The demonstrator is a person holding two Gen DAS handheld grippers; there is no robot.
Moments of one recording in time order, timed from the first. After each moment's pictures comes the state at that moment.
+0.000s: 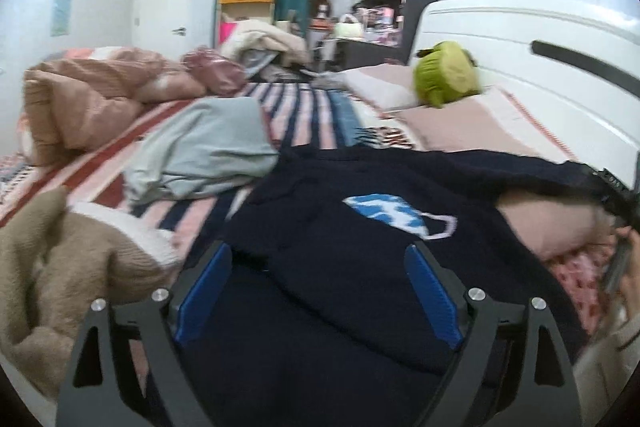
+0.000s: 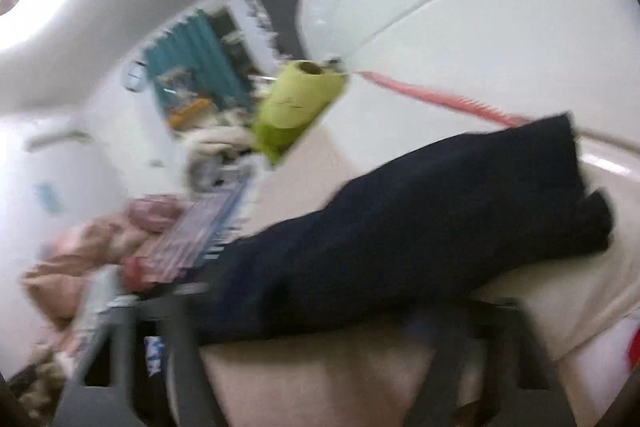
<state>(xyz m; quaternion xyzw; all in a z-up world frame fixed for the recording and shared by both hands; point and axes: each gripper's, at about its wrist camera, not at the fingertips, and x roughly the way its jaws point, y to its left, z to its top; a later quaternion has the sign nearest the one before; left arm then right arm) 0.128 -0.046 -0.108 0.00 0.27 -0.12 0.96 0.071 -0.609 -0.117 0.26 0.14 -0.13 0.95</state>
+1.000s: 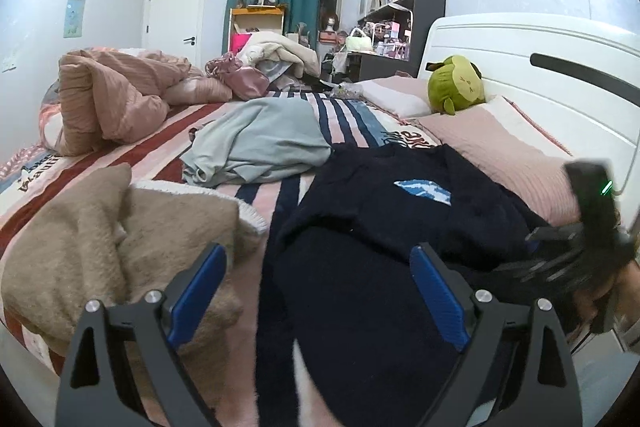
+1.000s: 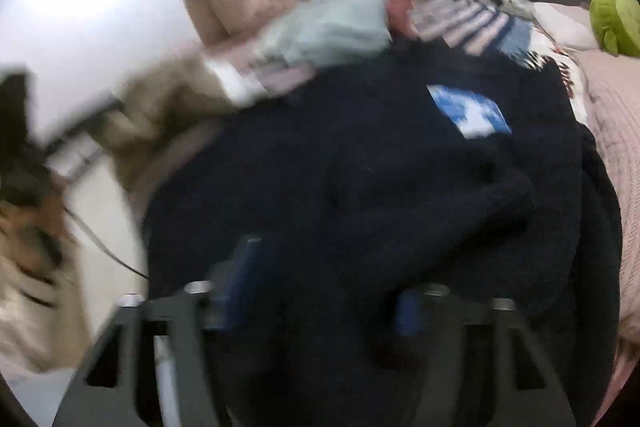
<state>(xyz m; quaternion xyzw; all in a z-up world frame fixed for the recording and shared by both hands) 0.074 0.067 -0.124 -0.01 0.24 -0.13 0.96 0.108 -0.258 -0.139 0.03 0.37 0.31 0.87</state>
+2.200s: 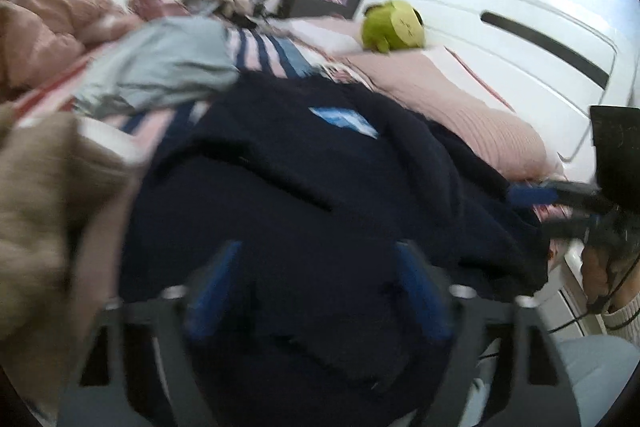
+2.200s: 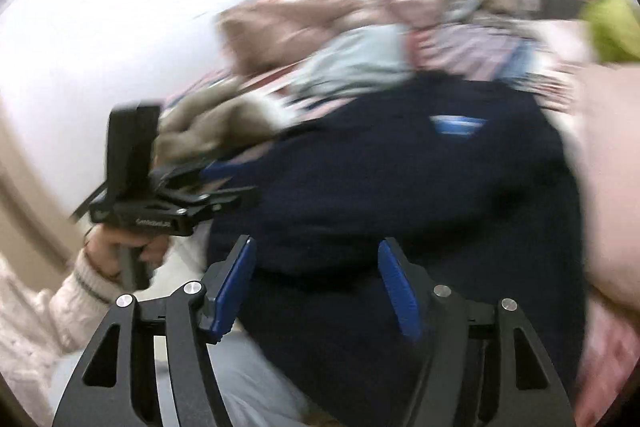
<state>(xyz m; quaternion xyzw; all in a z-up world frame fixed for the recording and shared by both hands) 0.111 0.000 -0.181 -0.03 0.35 -0.28 0.89 0.050 -0.291 -0.112 0.05 0.33 0.30 0.89</state>
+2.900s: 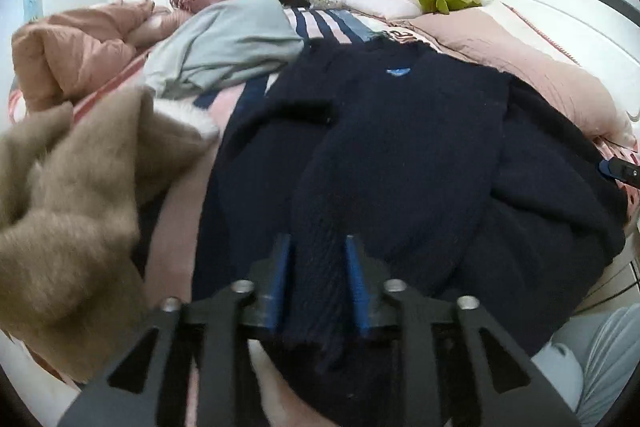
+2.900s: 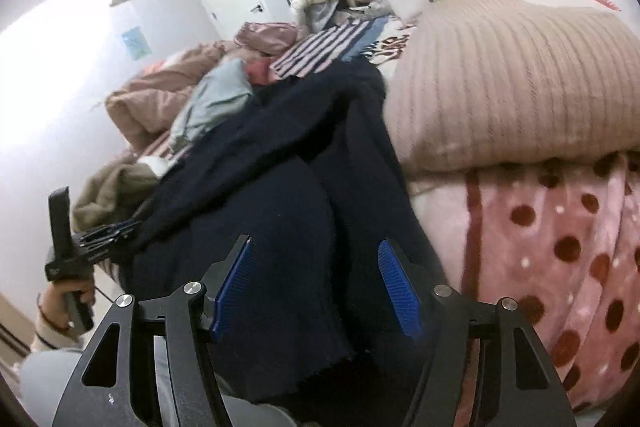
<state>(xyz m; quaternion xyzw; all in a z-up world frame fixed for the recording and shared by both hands) 0.107 0.016 -0.197 0.06 0.38 -0.15 0.91 0.031 -0.397 -0.168 0.18 0.33 0.14 0.91</state>
